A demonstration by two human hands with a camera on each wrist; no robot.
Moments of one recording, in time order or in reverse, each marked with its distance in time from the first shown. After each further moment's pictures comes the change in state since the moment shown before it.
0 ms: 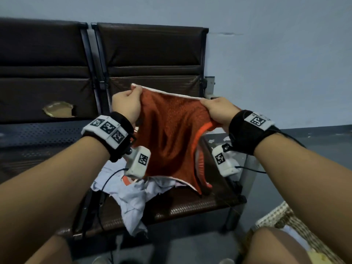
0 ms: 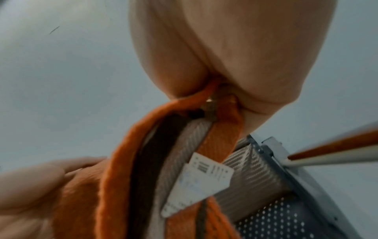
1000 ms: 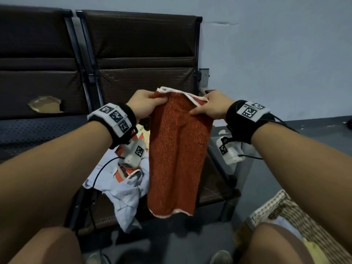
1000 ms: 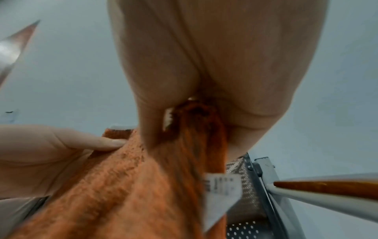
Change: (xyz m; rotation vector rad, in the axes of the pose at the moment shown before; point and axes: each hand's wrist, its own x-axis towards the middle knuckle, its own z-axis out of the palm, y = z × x) left_hand -0.001 -0.011 0.042 0.196 -0.557 -0.051; right_hand 0.019 0.010 -0.018 -0.425 -0.106 -0.039
